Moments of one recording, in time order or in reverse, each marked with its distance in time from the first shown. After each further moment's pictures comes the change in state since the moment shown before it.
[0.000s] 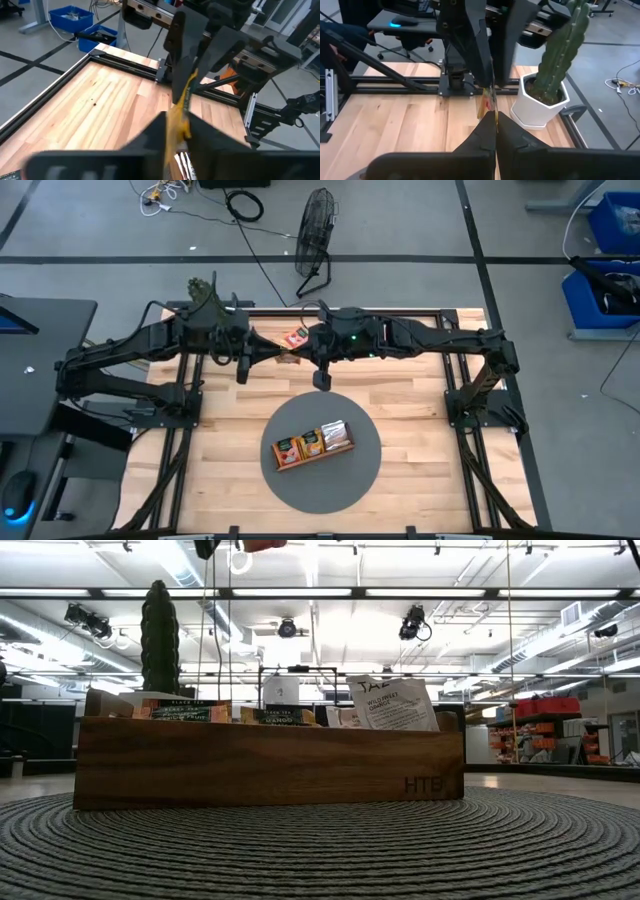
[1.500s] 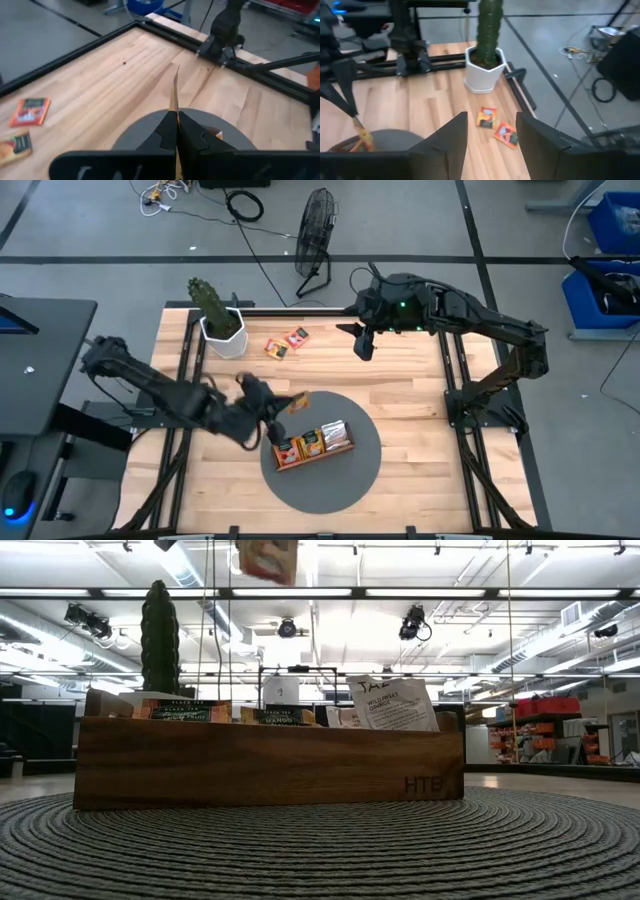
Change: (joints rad) left arm -0.679 0.300 -0.002 -0.066 -0.947 -0.474; right arm -0.131 -0.235 0.000 -0.331 0.091 0.026
